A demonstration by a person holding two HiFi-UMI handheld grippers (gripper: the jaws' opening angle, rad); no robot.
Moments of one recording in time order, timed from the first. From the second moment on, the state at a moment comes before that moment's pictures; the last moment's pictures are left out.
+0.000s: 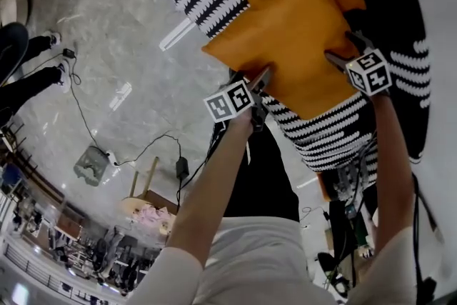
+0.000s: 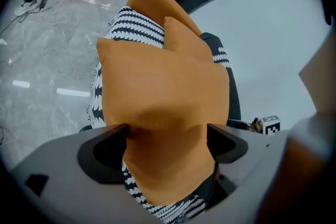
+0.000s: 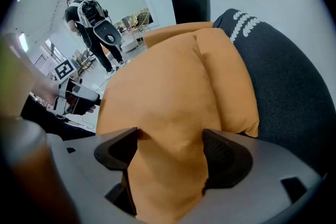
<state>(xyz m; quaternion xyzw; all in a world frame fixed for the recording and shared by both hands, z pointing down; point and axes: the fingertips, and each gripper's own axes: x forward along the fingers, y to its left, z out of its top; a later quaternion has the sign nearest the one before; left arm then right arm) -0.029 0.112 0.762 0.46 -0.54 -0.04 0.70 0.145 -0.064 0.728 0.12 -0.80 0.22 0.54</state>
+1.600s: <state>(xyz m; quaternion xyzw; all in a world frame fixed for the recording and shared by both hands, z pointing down) -0.019 0.071 0.629 0.69 -0.49 0.08 0.53 0.240 -0.002 0.588 0.41 -0.80 0.25 0.36</state>
